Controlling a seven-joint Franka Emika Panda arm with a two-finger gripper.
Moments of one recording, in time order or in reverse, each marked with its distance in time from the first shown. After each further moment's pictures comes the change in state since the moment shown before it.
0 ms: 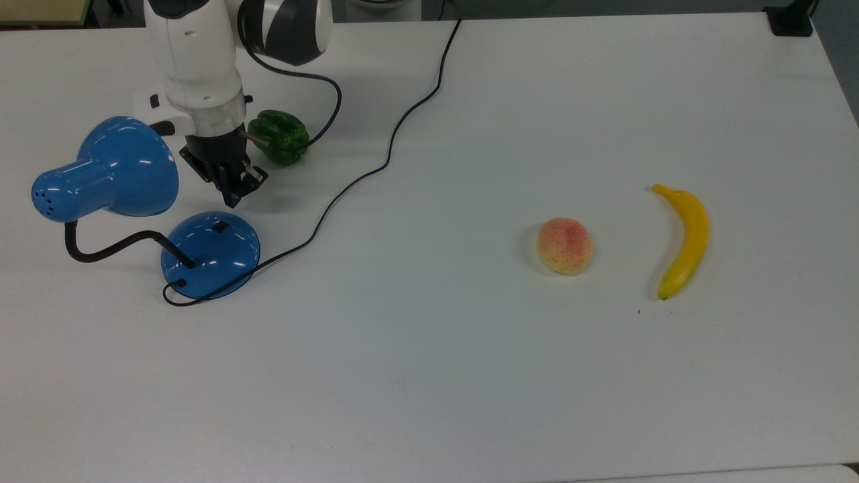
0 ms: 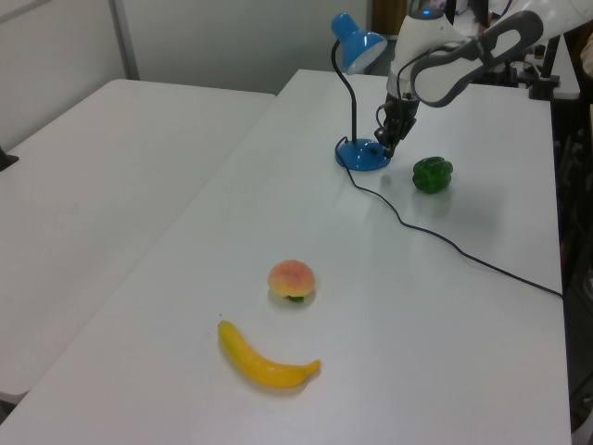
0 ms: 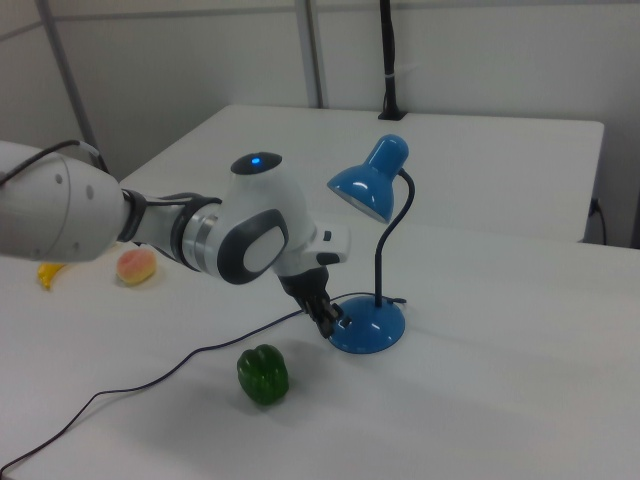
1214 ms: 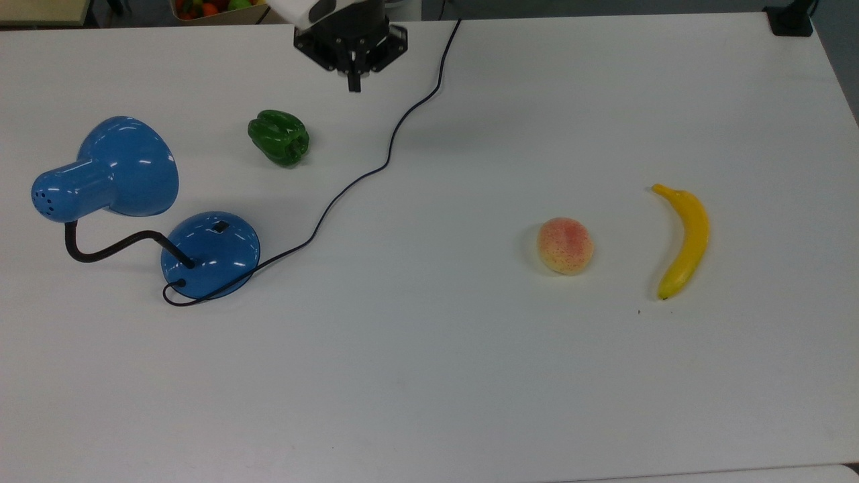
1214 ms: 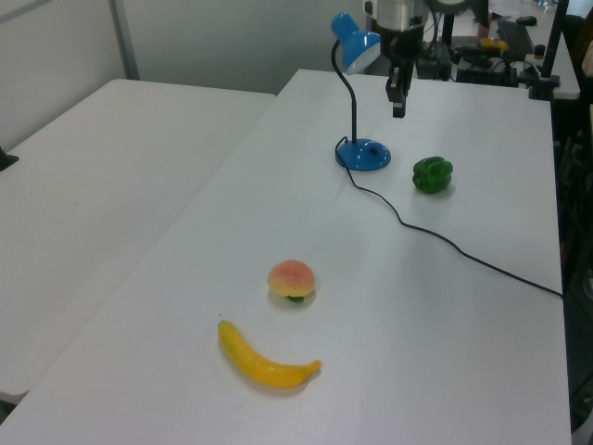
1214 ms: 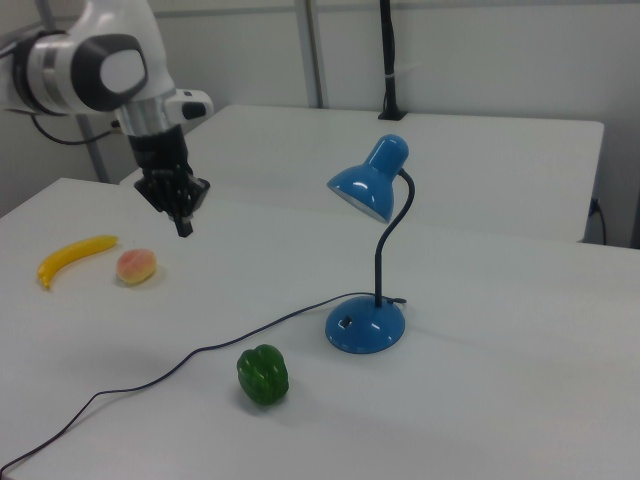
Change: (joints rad) arm 0.206 -0.231 0.113 0.266 -0.005 -0.723 -0.204
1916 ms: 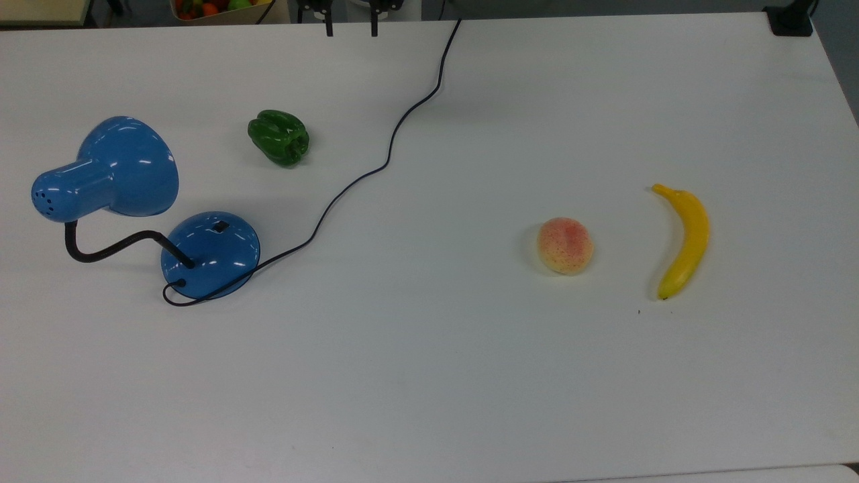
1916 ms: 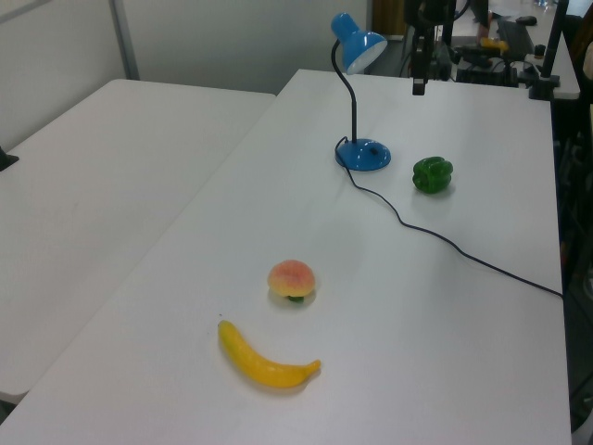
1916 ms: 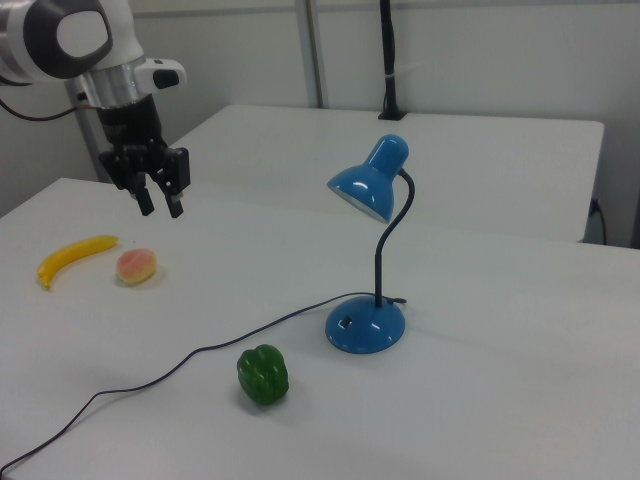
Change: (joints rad) arm 0.071 -0.102 -0.070 0.002 0.001 -0.090 -0.051
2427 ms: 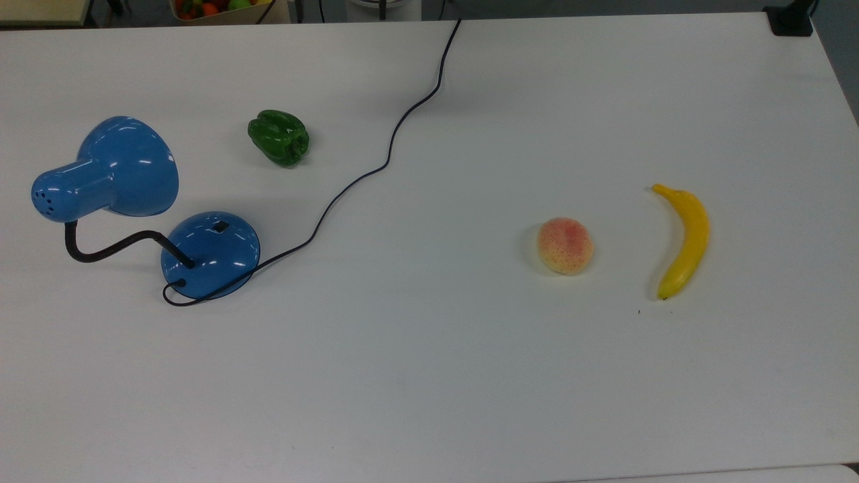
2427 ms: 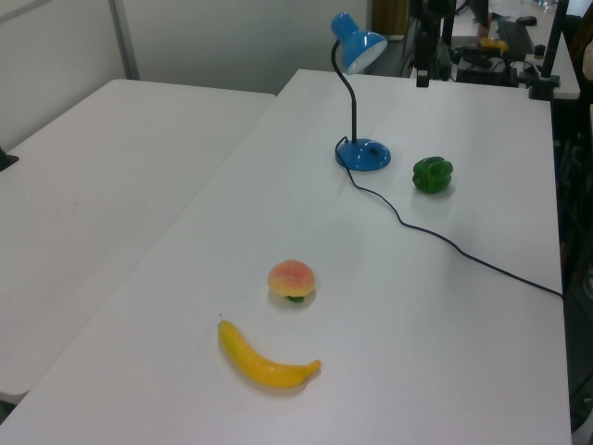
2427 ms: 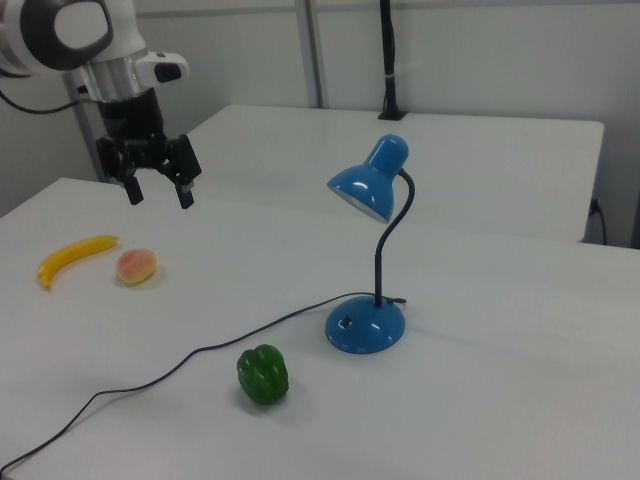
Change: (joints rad) arm -0.018 -0.015 -0.007 0.017 0.000 -0.035 0.000
